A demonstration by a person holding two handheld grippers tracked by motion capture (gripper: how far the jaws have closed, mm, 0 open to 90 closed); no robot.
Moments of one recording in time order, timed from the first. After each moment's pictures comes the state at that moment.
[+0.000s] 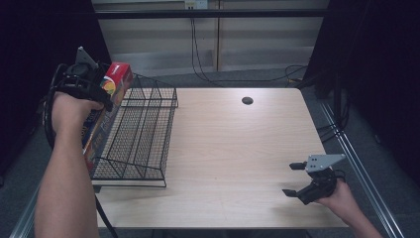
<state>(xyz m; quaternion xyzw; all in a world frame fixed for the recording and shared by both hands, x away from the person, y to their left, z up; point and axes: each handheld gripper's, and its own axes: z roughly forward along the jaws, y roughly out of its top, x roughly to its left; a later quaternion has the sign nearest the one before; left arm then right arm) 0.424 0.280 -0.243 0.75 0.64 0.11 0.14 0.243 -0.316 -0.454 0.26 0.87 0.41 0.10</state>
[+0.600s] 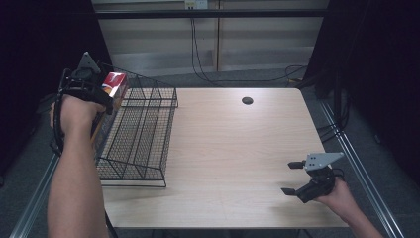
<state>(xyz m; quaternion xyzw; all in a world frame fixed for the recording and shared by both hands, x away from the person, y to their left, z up) 0.436 0.276 -0.263 0.72 0.67 0.11 0.11 0.248 -0.315 -0.455 0.26 0.87 0.41 0.10</state>
